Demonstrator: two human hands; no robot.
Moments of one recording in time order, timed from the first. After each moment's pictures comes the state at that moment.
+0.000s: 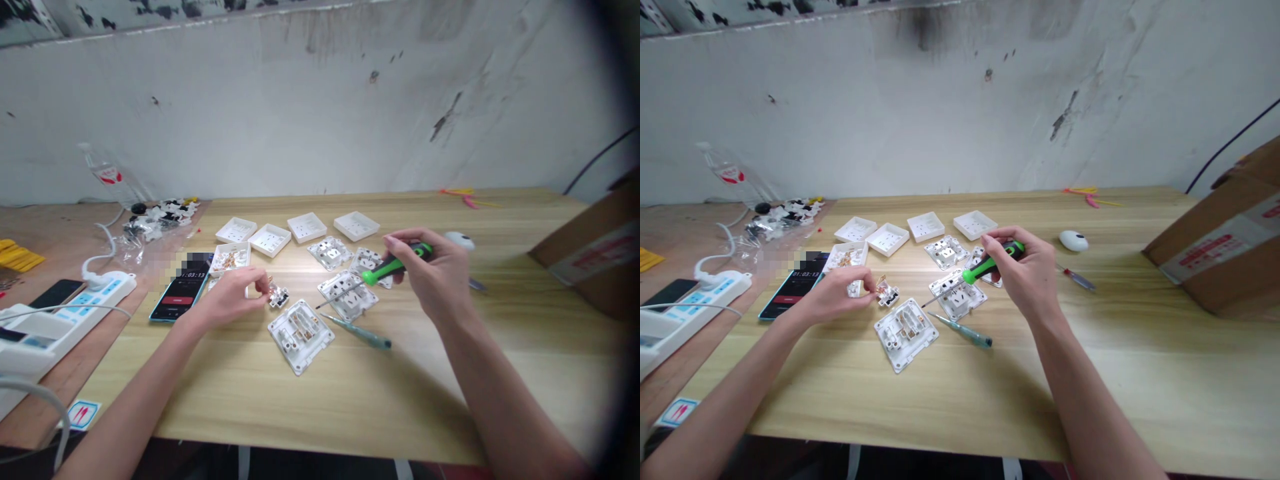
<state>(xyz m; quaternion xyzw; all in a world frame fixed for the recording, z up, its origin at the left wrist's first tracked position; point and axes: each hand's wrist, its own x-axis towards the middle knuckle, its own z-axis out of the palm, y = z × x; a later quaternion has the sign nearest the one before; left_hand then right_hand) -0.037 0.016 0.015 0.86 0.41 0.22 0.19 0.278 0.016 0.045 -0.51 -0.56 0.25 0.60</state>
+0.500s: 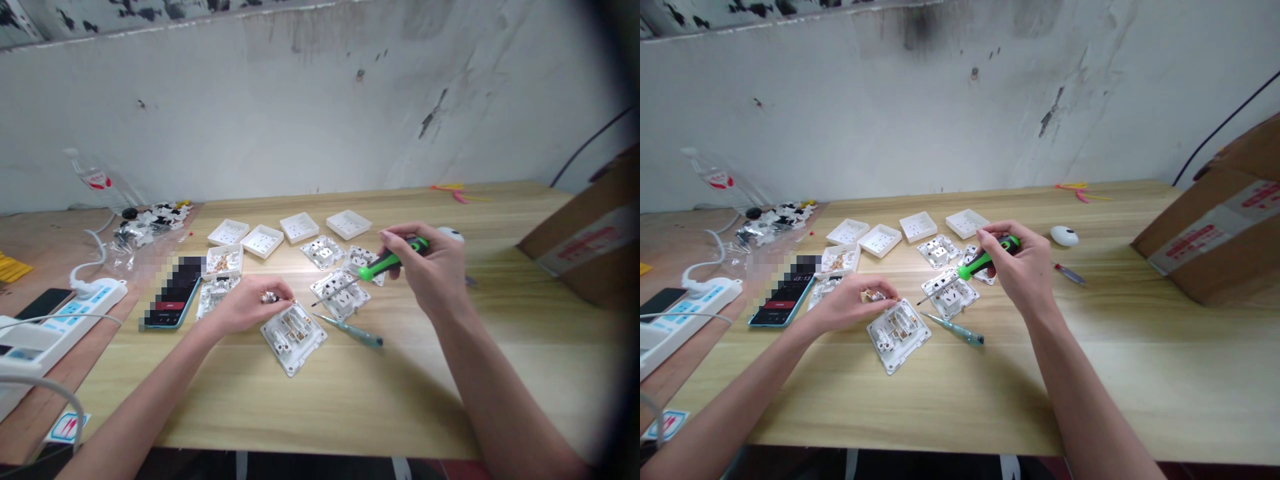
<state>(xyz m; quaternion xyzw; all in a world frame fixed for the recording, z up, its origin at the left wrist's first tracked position) 0.005 0.012 0.019 0.84 0.39 0.23 0.32 0.284 0.015 0.050 -0.52 -0.55 0.25 0.60</state>
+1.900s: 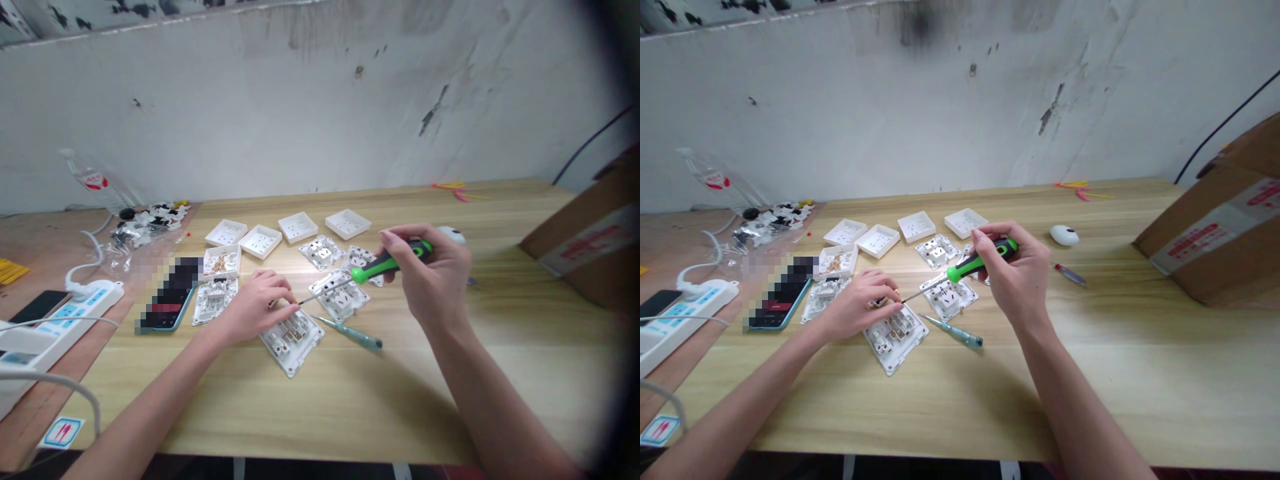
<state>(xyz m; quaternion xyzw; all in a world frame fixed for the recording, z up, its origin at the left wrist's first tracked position) 0.016 0.012 0.012 0.90 0.35 0.20 0.14 0.269 0.004 0.053 -0.48 -0.56 0.20 0.64</state>
